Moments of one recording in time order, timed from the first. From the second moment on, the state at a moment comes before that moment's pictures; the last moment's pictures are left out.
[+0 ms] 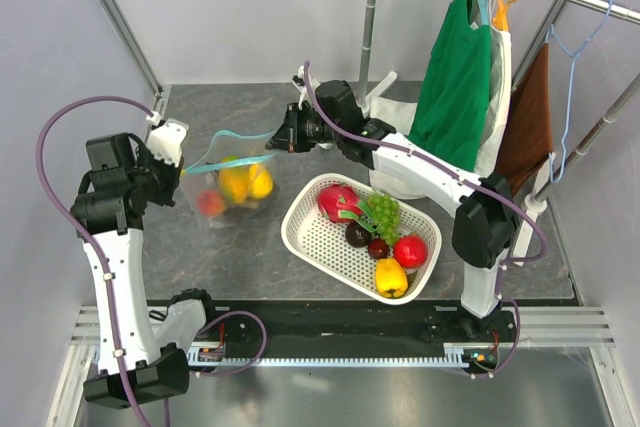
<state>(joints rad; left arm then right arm) 0.23 0.94 1.30 -1.09 0.28 0.54 0.74 1.90 1.70 -0.16 -0.40 0.65</state>
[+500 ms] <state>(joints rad) 0.23 0.93 1.45 -1.21 0.62 0.54 0.74 1.89 1.64 -0.10 -0.48 0.60</state>
